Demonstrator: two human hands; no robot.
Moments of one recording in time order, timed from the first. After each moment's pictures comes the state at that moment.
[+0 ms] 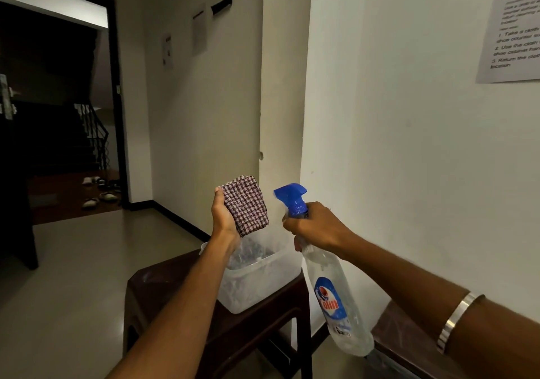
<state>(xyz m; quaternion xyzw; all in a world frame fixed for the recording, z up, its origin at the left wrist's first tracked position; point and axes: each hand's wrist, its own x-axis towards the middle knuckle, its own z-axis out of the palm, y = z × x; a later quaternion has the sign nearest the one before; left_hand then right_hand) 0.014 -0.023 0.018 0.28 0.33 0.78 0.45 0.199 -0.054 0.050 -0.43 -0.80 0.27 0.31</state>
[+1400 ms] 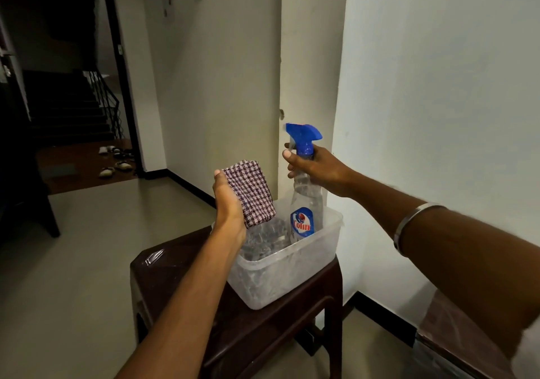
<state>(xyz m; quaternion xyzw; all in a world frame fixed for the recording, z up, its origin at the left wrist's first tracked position) -0.032 0.030 -0.025 0.20 0.40 0.78 0.43 0.126 0.108 0.035 -0.30 -0.80 0.38 0.36</state>
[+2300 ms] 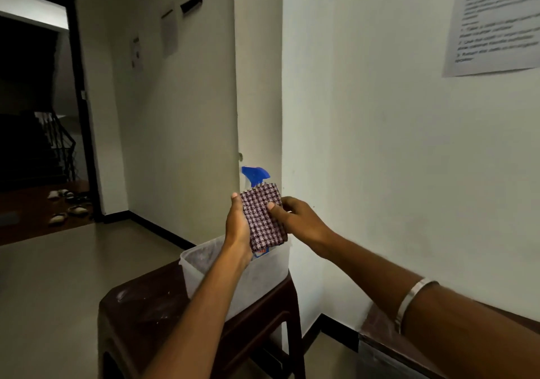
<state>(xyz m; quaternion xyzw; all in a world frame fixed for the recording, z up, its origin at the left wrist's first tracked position) 0.072 -0.041 0.023 0.32 0.35 0.70 0.53 0.191 -0.012 0.029 -0.38 -0.73 0.37 0.43</state>
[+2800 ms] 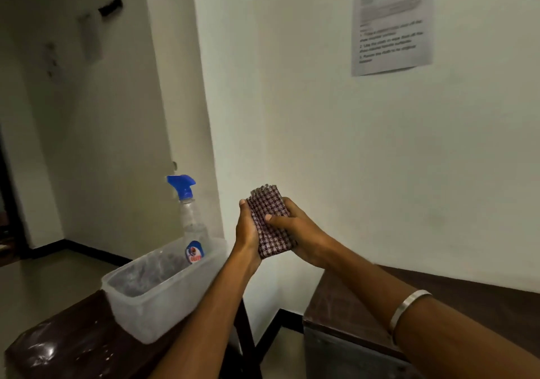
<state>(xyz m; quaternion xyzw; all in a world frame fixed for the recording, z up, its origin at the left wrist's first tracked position) 0.208 -0.025 0.008 0.37 0.33 0.63 0.59 0.318 -0.027 0.005 -0.29 -0.58 0.55 0.53</state>
